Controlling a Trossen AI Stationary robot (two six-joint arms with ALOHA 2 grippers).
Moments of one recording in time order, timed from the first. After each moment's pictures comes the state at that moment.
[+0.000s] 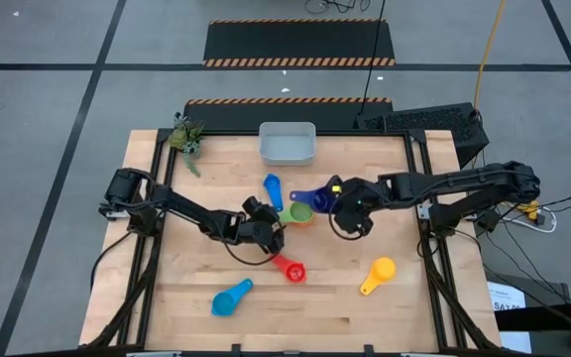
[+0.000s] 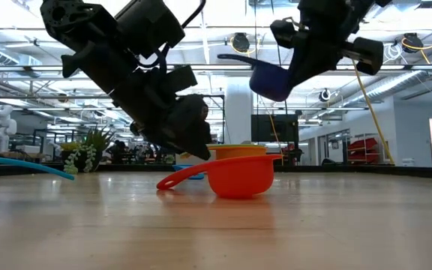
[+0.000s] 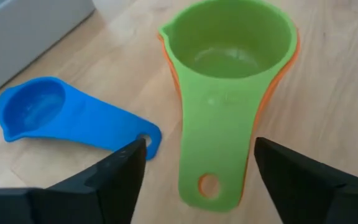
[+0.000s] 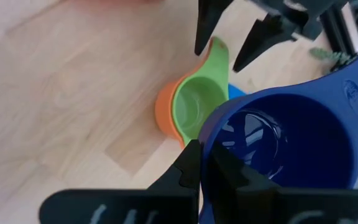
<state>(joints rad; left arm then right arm) -0.17 1.81 0.84 0.14 -0.56 -0.46 0.02 1.27 0.92 -0.52 0.08 -0.91</state>
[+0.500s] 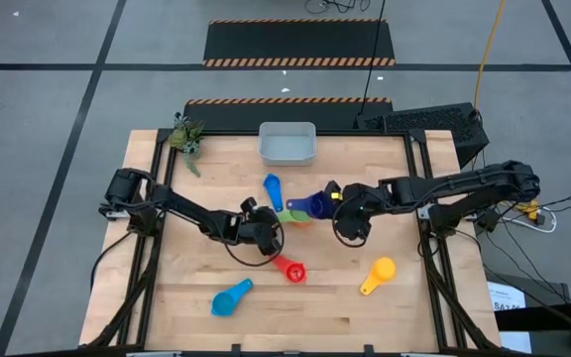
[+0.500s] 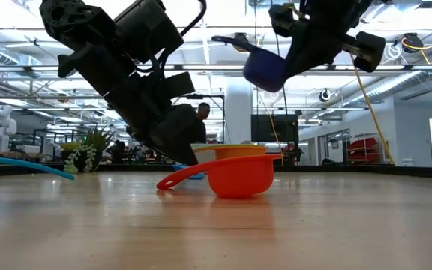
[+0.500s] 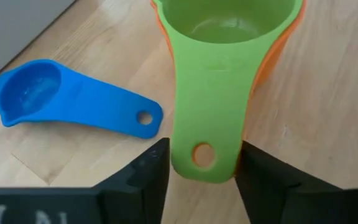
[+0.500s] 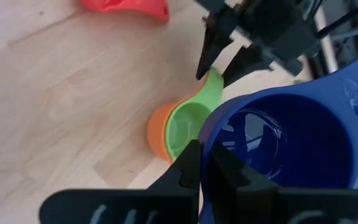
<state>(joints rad) -0.17 1.81 0.84 0.08 -0.54 -0.44 0.08 1.27 0.92 -0.46 0.11 -0.99</state>
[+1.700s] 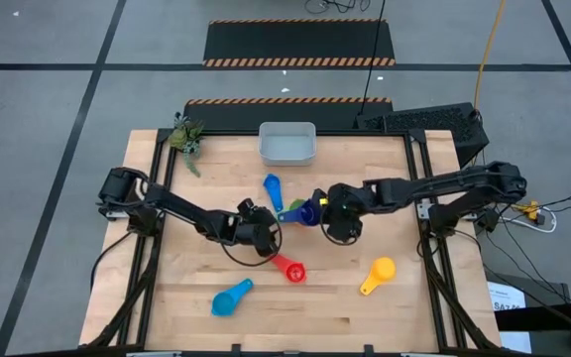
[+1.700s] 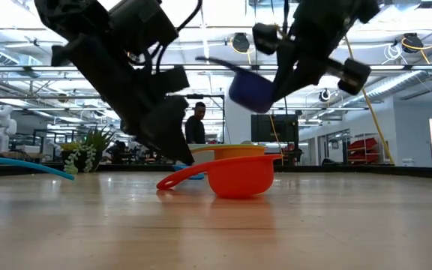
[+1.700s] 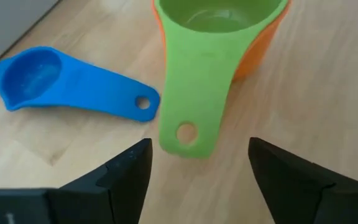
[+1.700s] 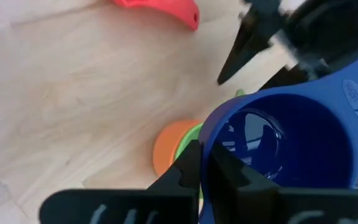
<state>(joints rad) -0.19 1.75 0.84 -0.04 -0.51 -0.50 0.00 1.41 0.92 -0.38 -0.05 -1.16</state>
